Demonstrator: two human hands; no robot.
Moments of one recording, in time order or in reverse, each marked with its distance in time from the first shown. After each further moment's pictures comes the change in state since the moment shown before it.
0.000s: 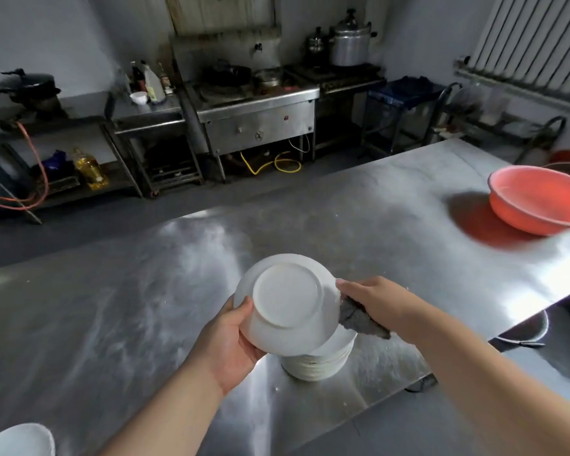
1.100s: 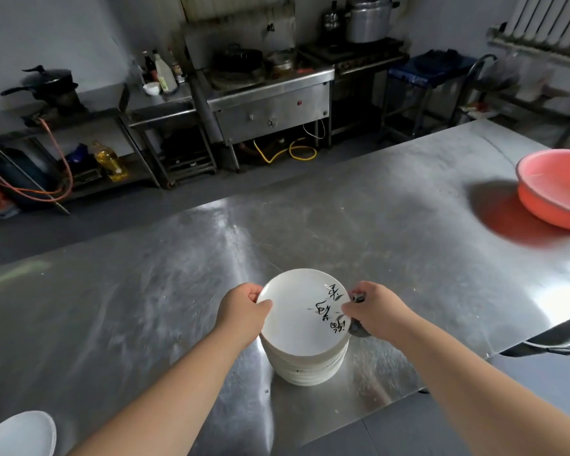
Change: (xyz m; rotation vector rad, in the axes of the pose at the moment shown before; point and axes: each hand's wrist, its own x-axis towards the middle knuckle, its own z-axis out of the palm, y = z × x) left_hand 0.105 -0.026 0.004 1.160 0.413 0.246; right_hand 0.077 0.063 -0.012 0.052 0.068 0.084
